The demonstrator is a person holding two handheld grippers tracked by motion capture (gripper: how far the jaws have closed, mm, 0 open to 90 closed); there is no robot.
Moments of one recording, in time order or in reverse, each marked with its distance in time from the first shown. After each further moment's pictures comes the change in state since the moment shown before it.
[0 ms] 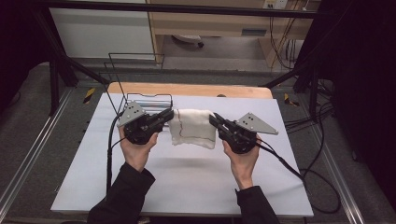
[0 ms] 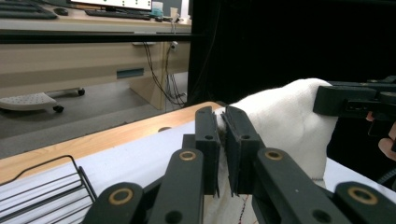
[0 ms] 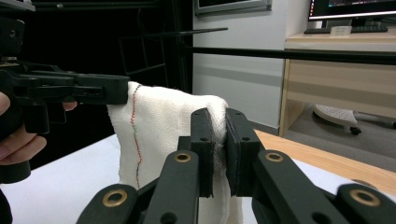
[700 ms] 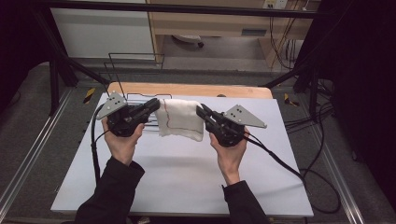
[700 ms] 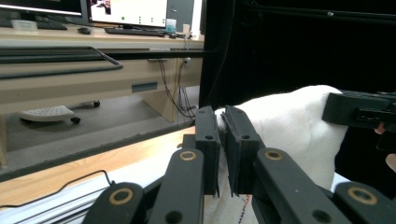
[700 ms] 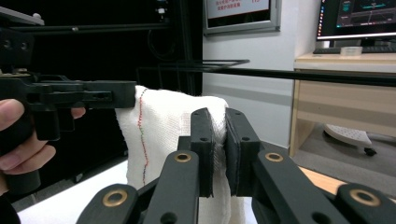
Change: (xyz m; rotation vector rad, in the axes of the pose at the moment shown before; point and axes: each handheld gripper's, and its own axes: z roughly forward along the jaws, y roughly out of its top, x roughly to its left) left arm 0.023 0.026 -0.027 -0.050 0.044 0.006; right arm 0.024 0.023 0.024 -0.069 0.026 -0.001
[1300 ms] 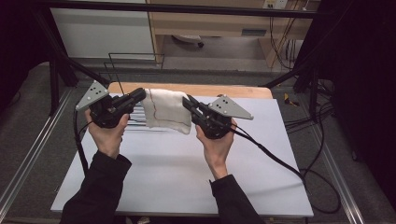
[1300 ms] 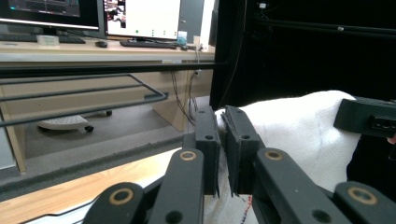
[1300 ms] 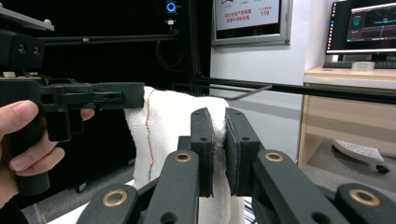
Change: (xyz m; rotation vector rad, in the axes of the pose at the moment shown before) left arm 0.025 0.024 -0.019 -0.039 0.037 0.003; right arm 0.022 0.022 0.027 -0.037 0.024 -0.016
